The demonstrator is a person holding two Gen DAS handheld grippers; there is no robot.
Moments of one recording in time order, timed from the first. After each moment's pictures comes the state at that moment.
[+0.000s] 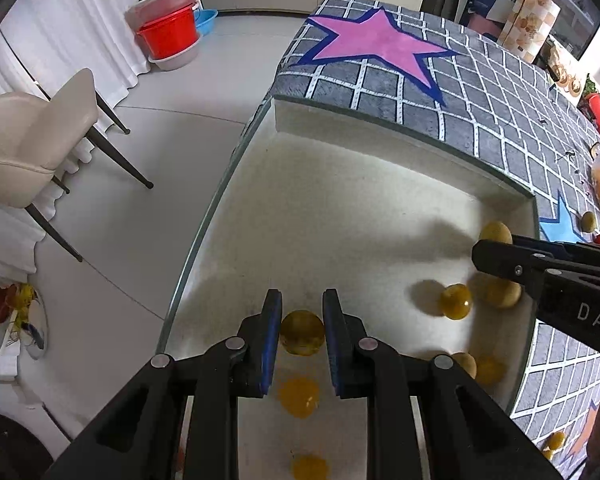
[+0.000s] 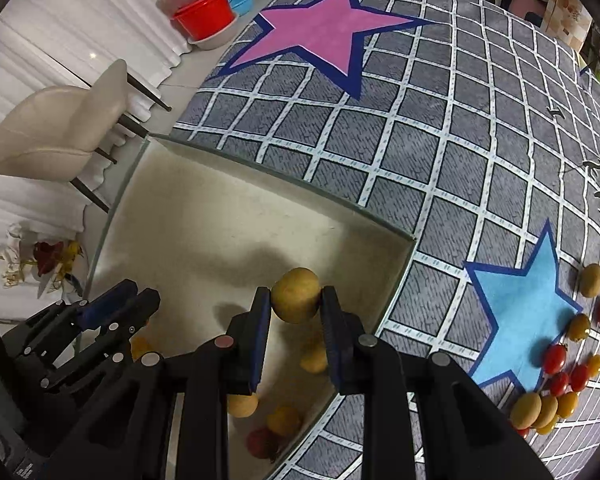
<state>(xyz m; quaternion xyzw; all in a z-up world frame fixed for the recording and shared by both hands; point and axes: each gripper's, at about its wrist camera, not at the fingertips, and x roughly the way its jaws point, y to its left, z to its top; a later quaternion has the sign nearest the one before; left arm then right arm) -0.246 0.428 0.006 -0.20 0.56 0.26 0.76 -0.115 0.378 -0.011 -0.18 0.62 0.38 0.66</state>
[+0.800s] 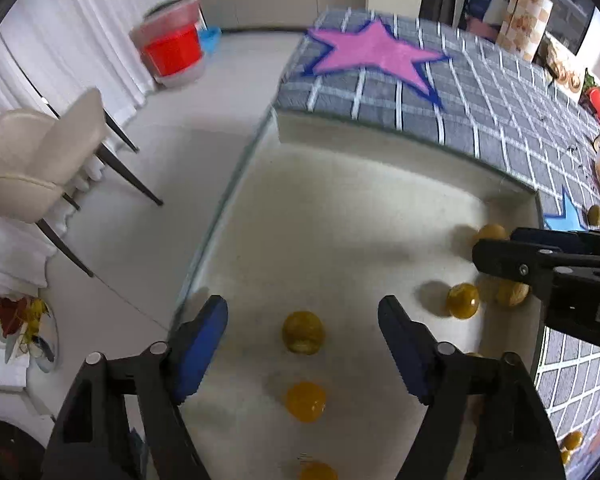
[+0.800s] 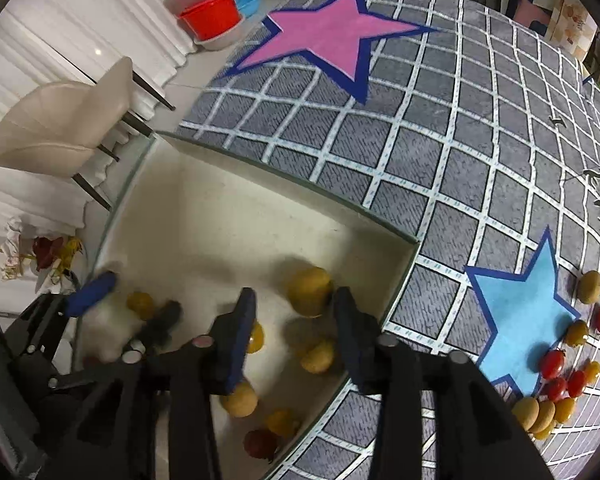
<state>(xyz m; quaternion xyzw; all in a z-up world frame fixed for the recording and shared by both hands) -0.254 0.417 0.013 -0.16 0.54 0.28 0.78 -0.114 0.369 -0.002 -0.17 0.61 0.39 0.67</state>
